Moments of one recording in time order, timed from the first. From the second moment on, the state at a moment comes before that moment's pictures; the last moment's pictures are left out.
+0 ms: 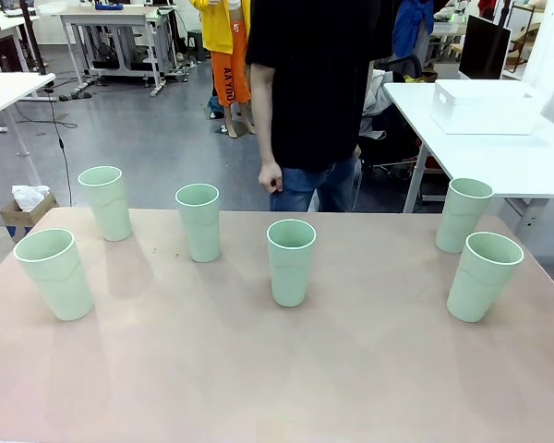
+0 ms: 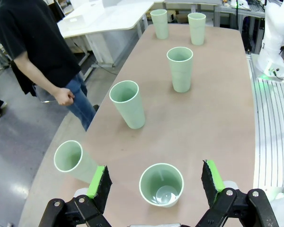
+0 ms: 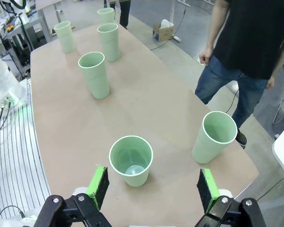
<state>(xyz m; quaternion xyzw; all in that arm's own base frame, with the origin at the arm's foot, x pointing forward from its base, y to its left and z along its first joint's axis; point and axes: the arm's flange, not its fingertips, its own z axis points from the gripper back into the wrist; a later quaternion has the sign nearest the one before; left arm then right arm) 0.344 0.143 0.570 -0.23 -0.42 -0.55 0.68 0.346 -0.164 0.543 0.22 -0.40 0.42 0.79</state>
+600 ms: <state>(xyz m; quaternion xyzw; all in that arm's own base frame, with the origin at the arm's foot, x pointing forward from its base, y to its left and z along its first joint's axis) 0.344 0.143 0.570 -0.23 -0.42 -0.55 0.68 0.346 -0.164 0.543 0.22 -0.40 0.42 0.79</state>
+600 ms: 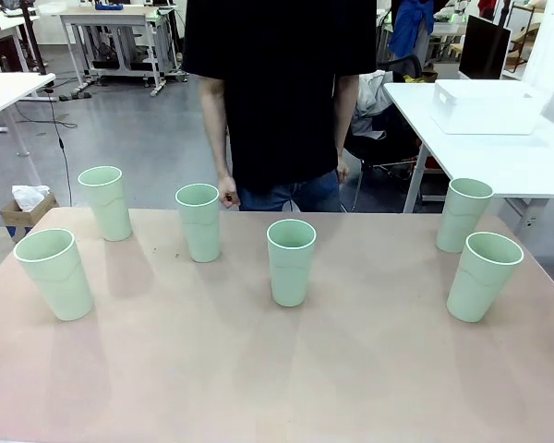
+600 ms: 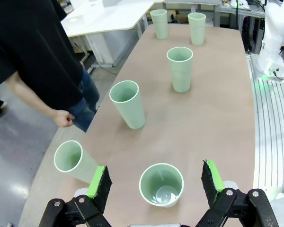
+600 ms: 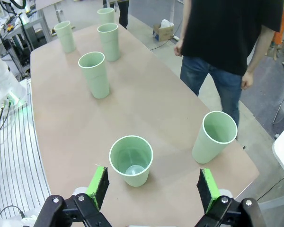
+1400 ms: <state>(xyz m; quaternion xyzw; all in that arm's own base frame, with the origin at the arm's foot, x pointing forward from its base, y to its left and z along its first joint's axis) 0.344 0.143 0.570 -0.23 -0.42 -0.55 0.68 0.346 -0.164 0.543 0.22 -0.40 0.42 0.79</state>
